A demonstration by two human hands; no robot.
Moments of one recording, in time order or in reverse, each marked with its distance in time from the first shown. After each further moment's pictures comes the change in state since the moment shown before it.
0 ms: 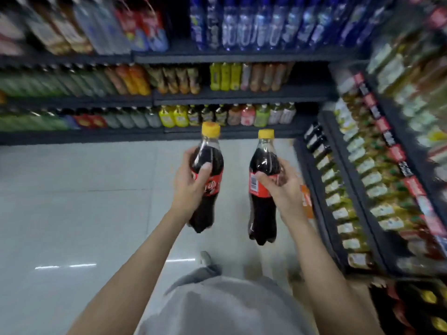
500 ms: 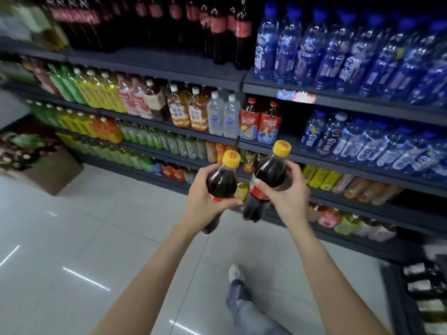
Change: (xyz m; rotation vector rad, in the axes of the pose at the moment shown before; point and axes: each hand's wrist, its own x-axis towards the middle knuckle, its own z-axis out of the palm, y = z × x) left_hand 0.257 -0.019 -0.230 0.267 0.229 0.162; right_hand 0.232 -0.135 0.319 -0.213 -0.155 -0.437
